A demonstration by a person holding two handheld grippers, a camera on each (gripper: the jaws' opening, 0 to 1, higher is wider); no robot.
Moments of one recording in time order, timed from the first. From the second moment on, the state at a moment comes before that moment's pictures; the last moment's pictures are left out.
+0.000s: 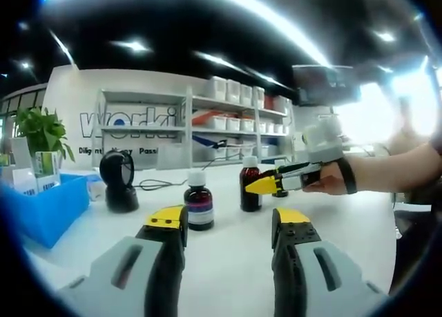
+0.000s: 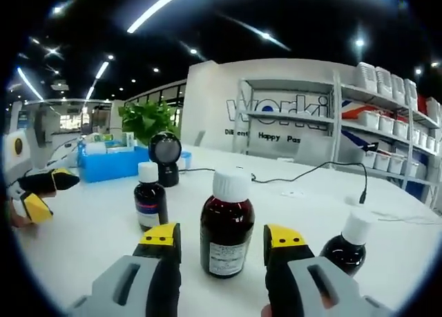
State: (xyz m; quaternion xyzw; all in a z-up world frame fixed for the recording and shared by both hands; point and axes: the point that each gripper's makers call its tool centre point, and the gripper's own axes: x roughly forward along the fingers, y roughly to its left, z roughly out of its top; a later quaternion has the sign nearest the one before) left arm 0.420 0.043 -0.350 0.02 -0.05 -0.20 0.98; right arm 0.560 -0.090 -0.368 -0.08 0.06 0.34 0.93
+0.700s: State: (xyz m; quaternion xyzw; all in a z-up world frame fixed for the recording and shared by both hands) left arm 0.420 0.044 -0.352 0.02 -0.05 -0.20 0.98; right arm 0.565 -0.070 -0.360 -0.11 0.07 0.48 0.87
